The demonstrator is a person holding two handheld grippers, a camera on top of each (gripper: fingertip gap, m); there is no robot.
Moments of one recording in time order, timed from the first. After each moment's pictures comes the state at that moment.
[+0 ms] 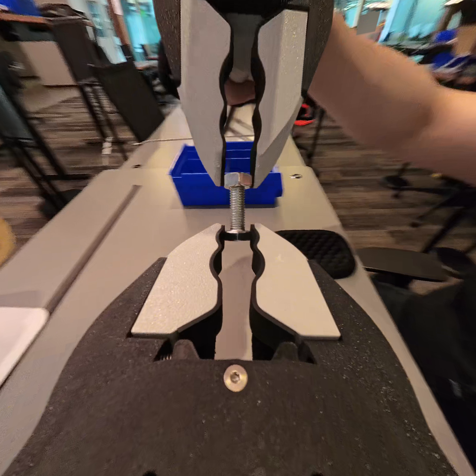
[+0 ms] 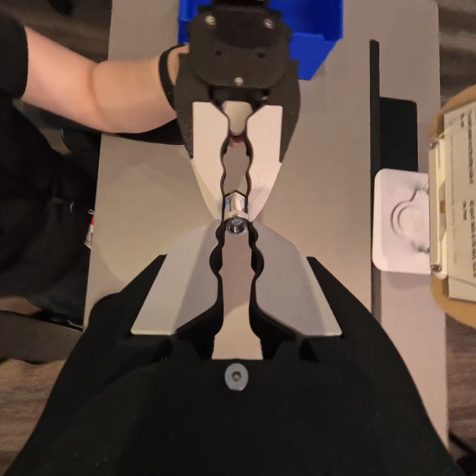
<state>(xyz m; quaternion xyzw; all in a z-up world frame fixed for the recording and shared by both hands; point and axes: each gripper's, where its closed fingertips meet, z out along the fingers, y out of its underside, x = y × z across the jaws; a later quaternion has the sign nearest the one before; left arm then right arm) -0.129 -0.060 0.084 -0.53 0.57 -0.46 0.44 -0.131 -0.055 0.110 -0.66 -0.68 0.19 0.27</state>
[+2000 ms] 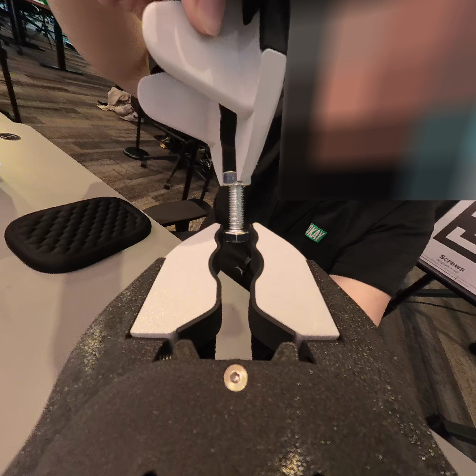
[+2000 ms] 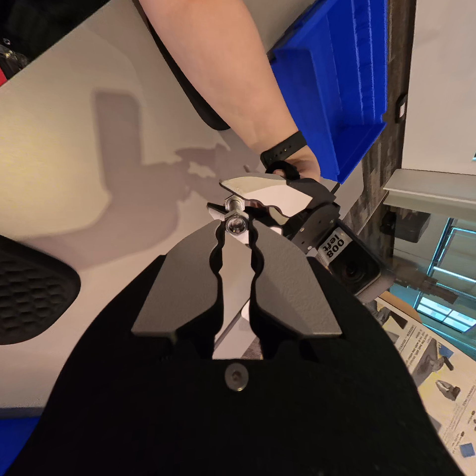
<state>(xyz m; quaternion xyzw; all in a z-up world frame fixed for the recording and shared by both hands) -0.204 -0.165 0.047 -0.29 0.68 -0.67 0.02 -0.197 -0.148 0.076 -0.31 -0.89 -0.06 0.32</state>
